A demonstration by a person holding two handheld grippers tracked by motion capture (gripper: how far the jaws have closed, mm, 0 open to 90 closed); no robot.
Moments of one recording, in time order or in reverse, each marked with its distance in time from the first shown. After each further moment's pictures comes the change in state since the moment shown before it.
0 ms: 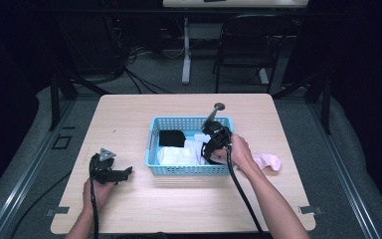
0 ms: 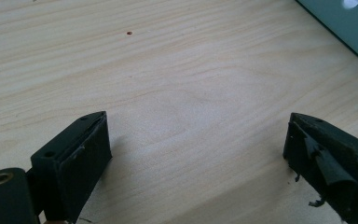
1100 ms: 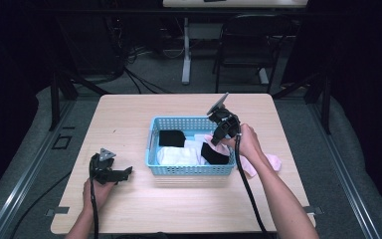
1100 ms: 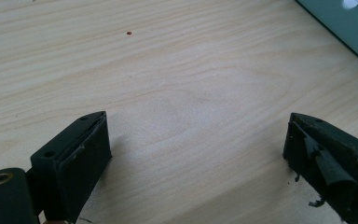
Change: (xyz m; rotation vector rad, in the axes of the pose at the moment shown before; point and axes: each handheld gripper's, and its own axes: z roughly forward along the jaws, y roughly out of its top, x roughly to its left) left arm 0.000 0.000 0.000 -0.001 -0.001 -0.001; right arm -0.003 -0.005 -0.059 -0.129 0.017 0.022
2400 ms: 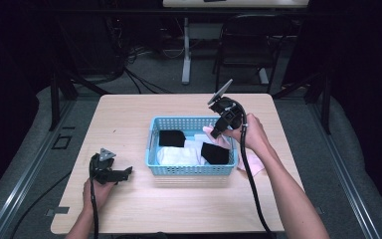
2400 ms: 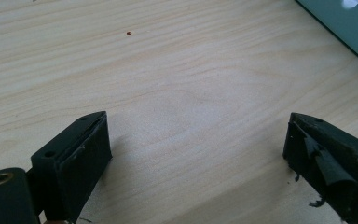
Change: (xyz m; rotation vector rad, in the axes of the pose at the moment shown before) left arm 0.000 0.000 0.000 -0.001 0.001 -0.001; right arm 0.014 0.005 -0.056 -0.031 0.038 -0.051
